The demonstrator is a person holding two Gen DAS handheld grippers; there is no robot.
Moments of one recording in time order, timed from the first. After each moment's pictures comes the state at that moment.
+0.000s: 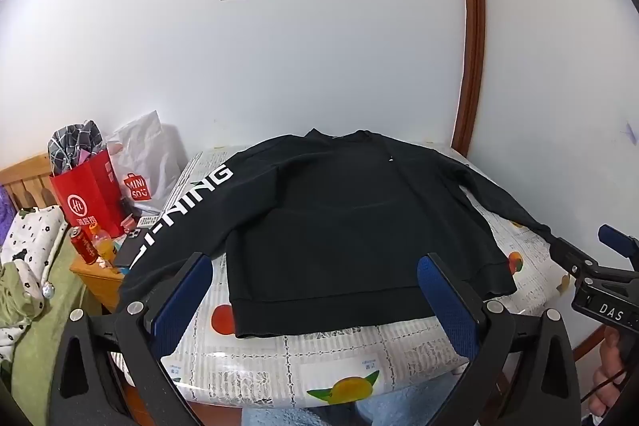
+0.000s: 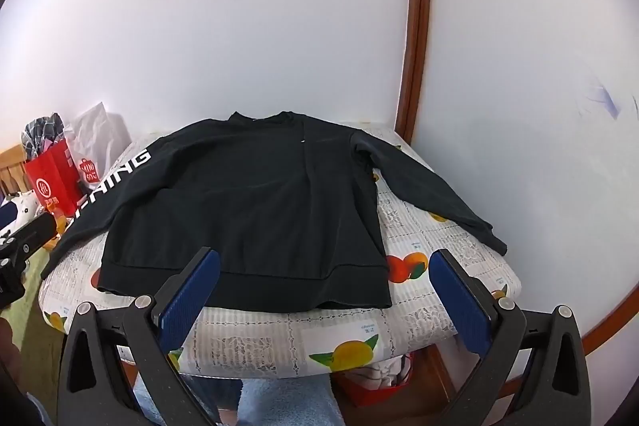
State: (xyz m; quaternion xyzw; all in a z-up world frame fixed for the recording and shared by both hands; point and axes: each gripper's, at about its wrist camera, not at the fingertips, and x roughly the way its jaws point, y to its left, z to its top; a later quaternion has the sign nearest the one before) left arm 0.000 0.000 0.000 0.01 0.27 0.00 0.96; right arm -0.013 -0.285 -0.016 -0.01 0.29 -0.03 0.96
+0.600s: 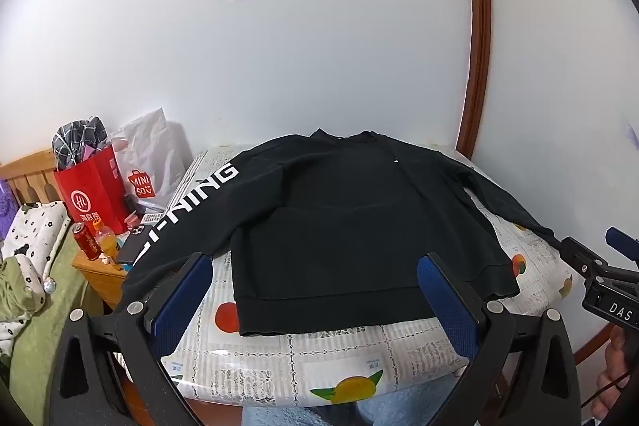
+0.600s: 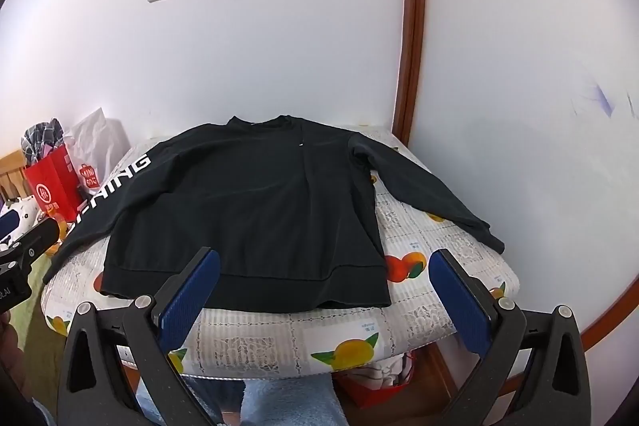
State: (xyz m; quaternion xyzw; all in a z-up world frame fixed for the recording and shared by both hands) left arm 0.004 0.002 0.001 0.00 0.28 0.00 0.96; right arm -0.018 -0.285 -0.009 -0.01 0.29 -0.03 0.96
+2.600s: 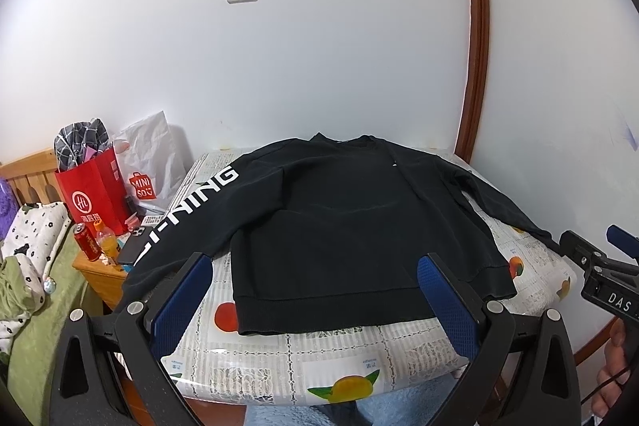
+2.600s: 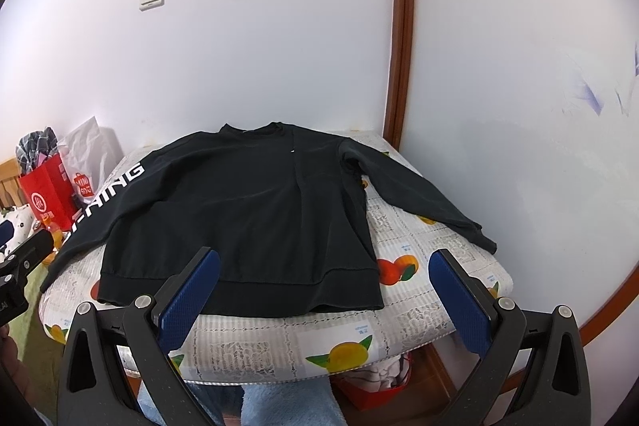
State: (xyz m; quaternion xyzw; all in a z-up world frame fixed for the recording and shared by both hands) left arm -0.009 -0.003 -0.002 0.00 0.26 0.01 0.97; right arm -0.022 -0.289 -0.006 0.00 0.27 -0.04 0.96
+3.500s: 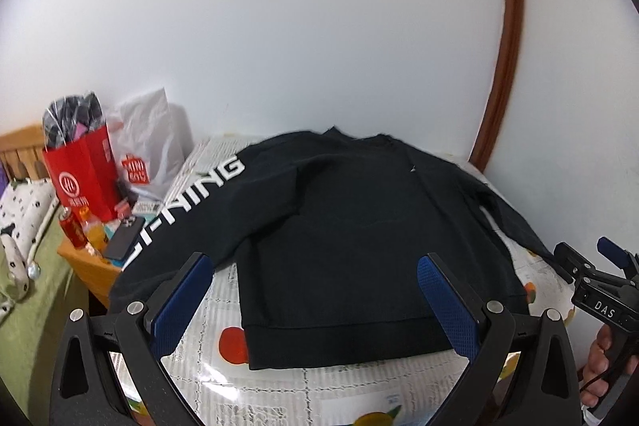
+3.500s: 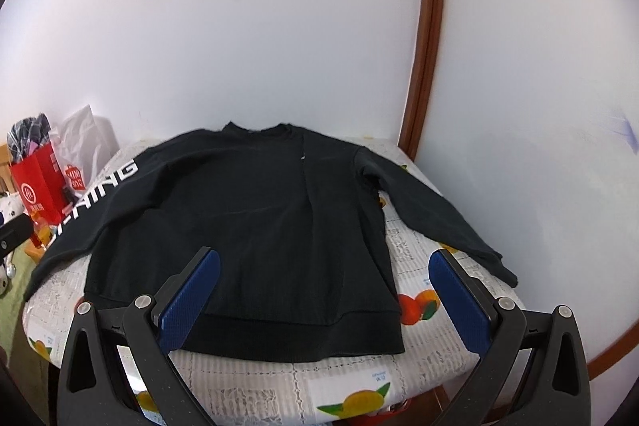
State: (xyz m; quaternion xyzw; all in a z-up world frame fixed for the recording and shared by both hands) left arm 0.065 0.052 -0.011 -0.06 0.30 0.00 0.95; right arm 0.065 -0.262 -0.020 -0.03 0.29 -0.03 0.95
